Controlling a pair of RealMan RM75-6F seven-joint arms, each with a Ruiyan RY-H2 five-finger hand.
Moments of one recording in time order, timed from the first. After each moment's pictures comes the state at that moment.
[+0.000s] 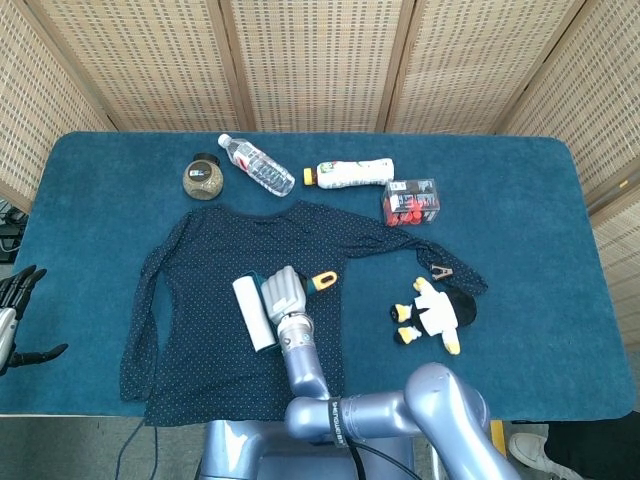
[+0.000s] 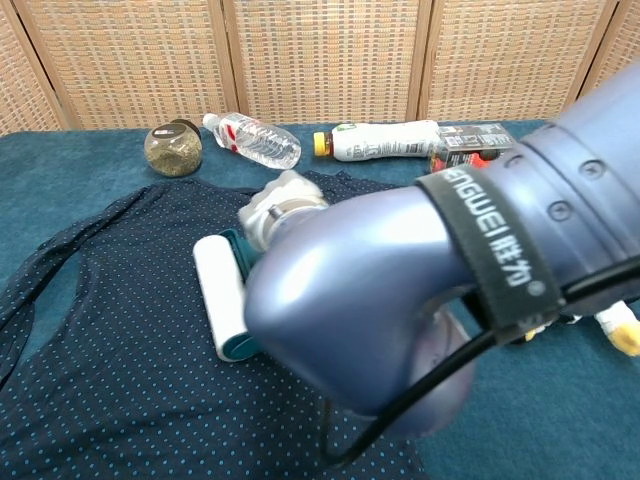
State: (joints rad) left arm -0.14 -1.00 -0.04 -1.64 1.40 1.31 -0.18; right arm 1.44 -2.08 0.35 -1.20 -0.17 1.21 -1.49
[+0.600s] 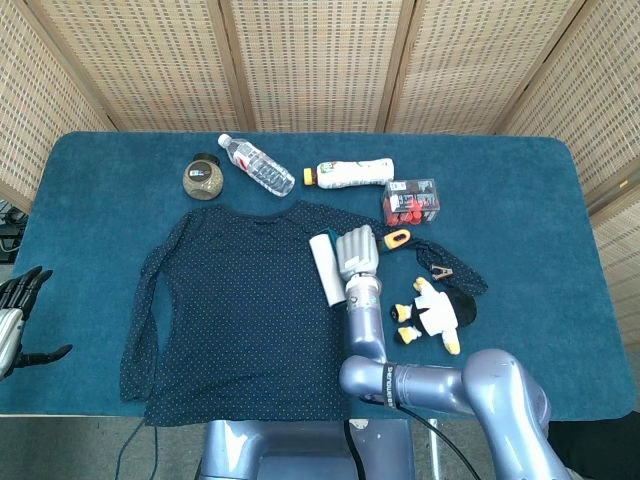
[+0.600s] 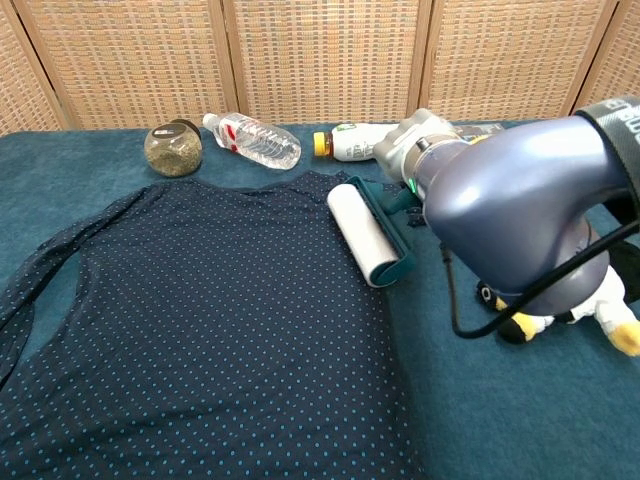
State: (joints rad) left arm -0.15 -1.01 -0.04 -1.66 1.39 1.31 -0.14; right arm 1.26 -1.89 0.29 -1.19 -0.21 1.22 -1.48
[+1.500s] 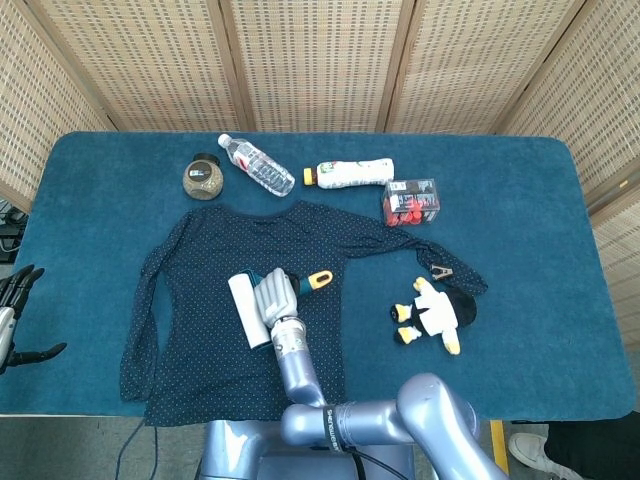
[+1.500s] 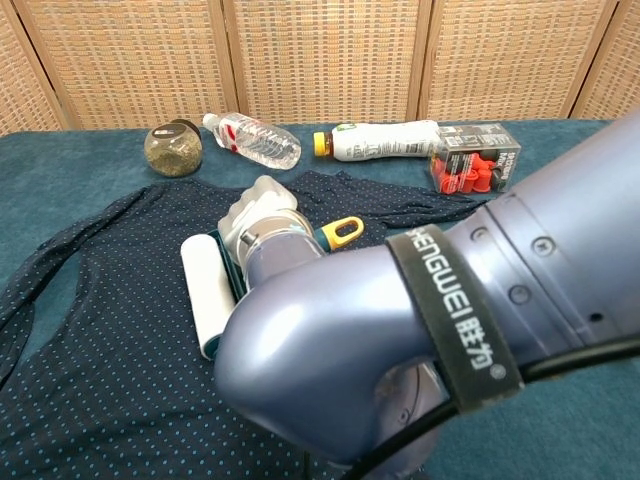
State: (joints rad) left arm -0.15 -1.00 -0.05 -1.64 1.39 1.30 -0.18; right arm 1.43 -2.18 0.38 -1.11 -0.28 1.19 -1.59
